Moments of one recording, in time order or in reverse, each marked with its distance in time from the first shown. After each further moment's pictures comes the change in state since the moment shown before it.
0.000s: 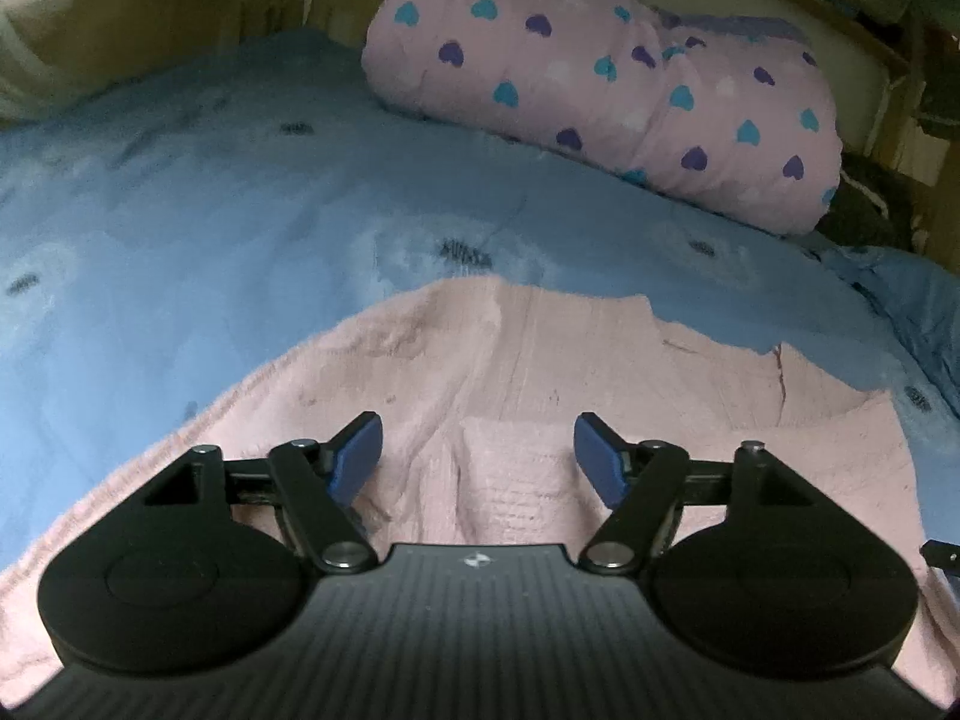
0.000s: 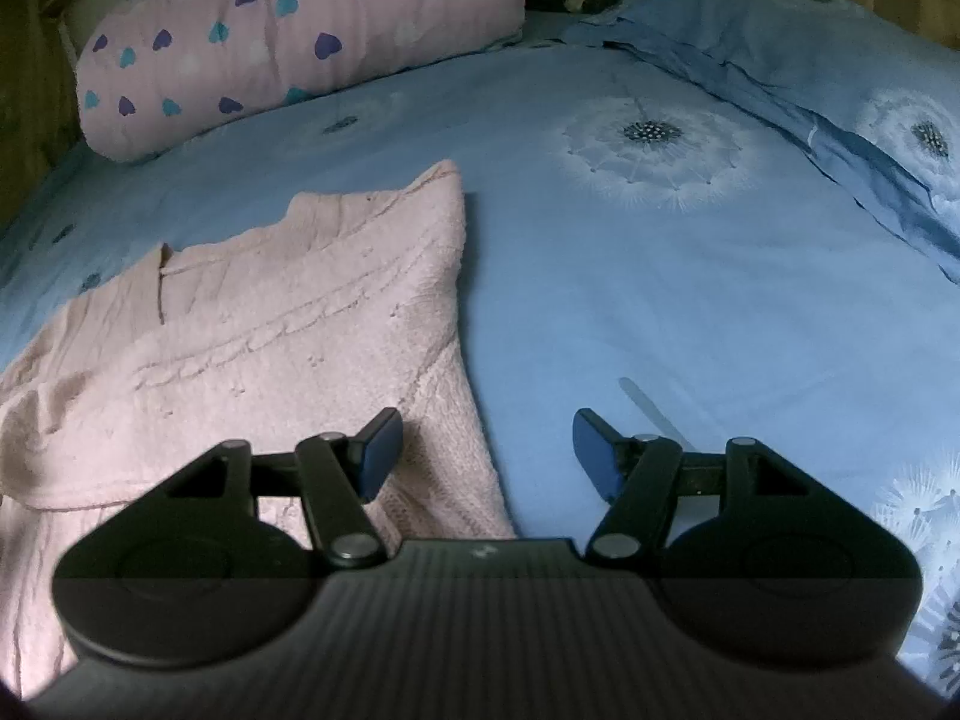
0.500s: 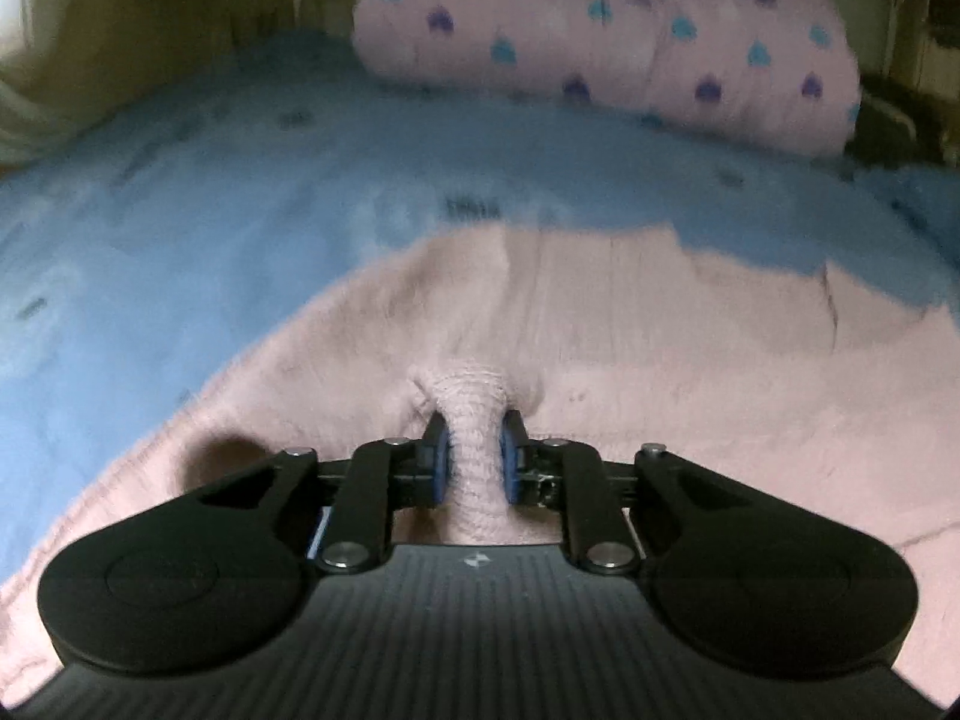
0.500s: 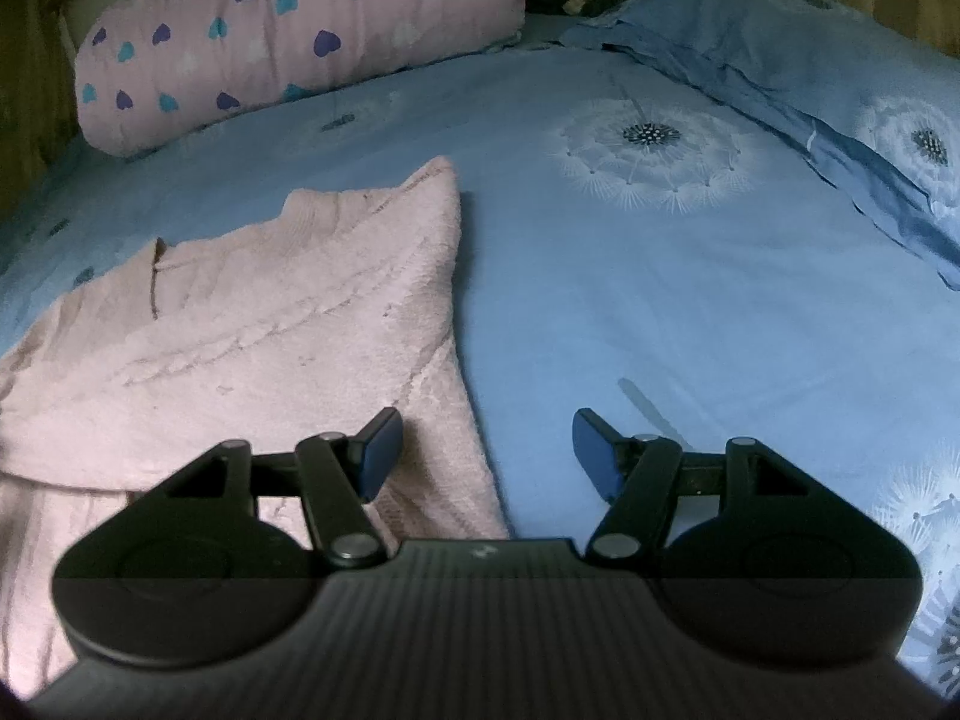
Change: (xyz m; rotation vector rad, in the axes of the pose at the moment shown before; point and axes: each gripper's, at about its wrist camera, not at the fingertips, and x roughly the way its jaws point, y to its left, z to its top) left arm 0.031 -0.026 -0.022 0.139 0.047 0.122; right arm 0.003 0.002 -0.001 -0.027 -0.004 -0.023
